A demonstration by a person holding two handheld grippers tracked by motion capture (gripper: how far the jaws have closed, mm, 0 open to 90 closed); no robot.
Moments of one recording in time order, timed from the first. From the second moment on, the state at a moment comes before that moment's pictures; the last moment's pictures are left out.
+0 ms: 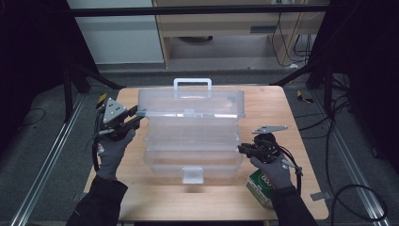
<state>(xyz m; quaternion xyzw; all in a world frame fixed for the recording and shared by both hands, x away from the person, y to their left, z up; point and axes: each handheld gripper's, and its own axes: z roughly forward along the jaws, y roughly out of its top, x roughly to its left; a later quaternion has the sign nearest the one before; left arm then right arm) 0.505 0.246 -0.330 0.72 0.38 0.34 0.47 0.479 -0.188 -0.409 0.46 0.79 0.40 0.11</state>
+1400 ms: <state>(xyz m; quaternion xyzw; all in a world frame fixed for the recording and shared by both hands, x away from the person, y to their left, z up) 0.575 0.232 -0.295 0.71 0.42 0.36 0.43 0.480 -0.188 -0.408 0.46 0.79 0.40 0.11</state>
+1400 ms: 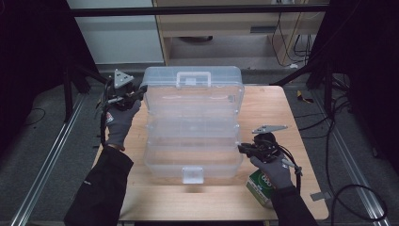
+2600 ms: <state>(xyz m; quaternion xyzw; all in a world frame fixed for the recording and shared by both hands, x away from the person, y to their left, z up) 0.641 0.222 -0.297 0.72 0.45 0.35 0.40 0.481 -0.188 -0.408 0.45 0.79 0.39 0.11</state>
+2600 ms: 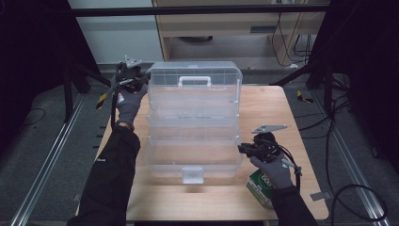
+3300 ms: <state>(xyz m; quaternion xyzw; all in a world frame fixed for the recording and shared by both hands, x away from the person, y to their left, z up) 0.676 0.220 -0.313 0.71 0.48 0.33 0.39 0.481 -0.188 -0.408 0.46 0.79 0.40 0.11</state>
